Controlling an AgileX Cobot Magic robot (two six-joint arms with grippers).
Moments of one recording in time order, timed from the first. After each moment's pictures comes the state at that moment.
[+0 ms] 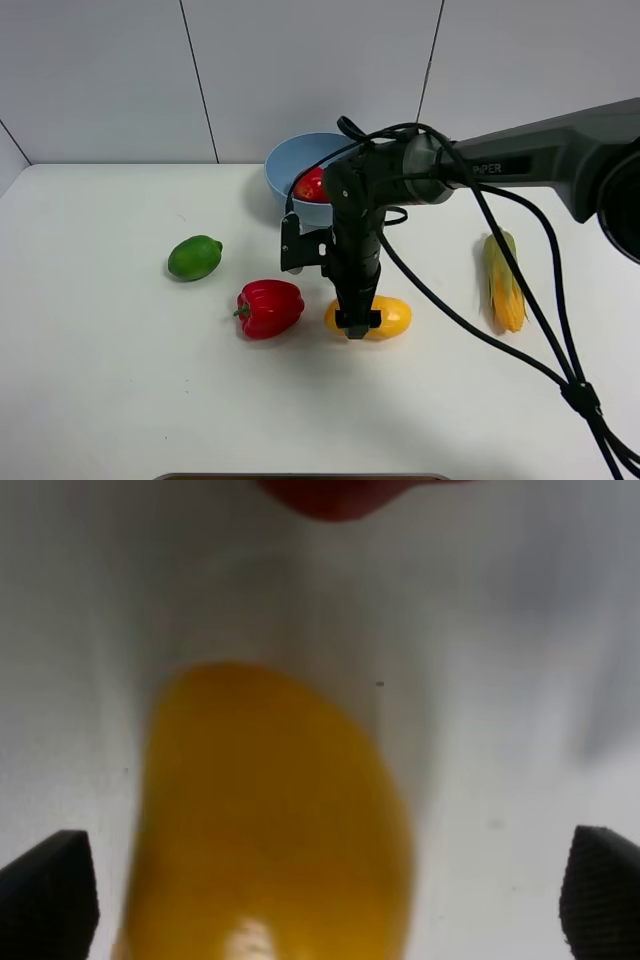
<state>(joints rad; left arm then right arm) 0.01 0.00 -0.44 0.07 1.09 -0.11 0.70 2.11 -1.37 -0.01 0.89 -0.84</state>
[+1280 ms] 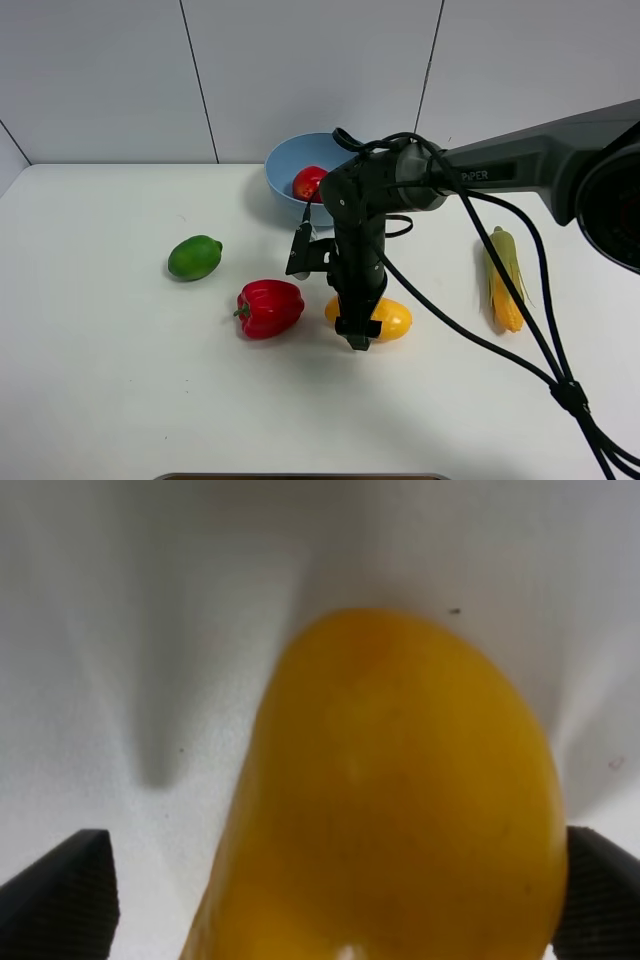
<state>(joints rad) 0.01 0.00 -0.44 0.07 1.09 -0.11 0.70 2.14 -1.37 -0.02 0.96 -0.65</state>
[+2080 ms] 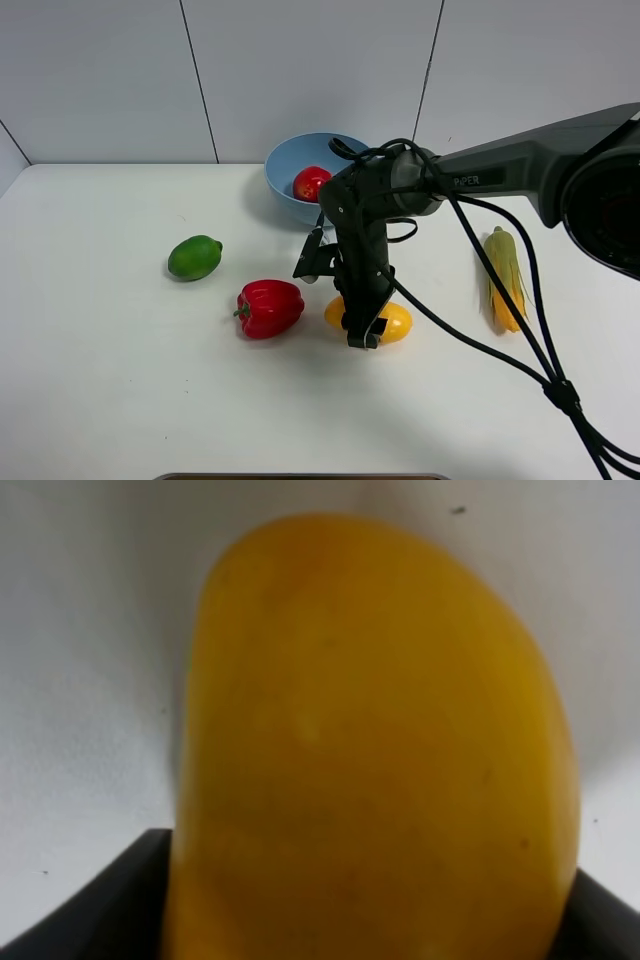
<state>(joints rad) 0.01 0.00 -0.44 0.07 1.09 -0.11 0.70 2.17 -1.37 -0.06 1.01 -0.52</state>
